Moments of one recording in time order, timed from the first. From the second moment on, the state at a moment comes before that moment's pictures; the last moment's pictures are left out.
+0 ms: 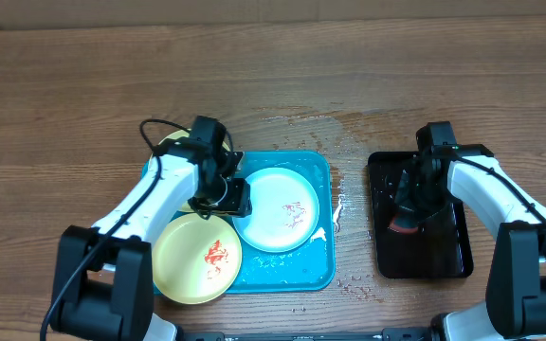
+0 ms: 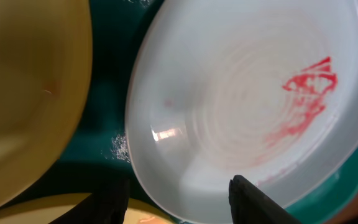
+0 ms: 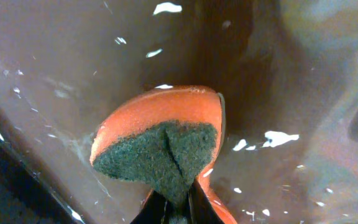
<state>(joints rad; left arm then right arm) -0.26 1.70 1.05 -0.89 0.30 -0.12 0.05 1.69 0.95 -0.84 -0.10 0.41</state>
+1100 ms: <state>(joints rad) -0.31 1.81 1.06 -0.73 0.21 -0.30 0.05 1.68 0.96 -0.87 -0.13 0.39</state>
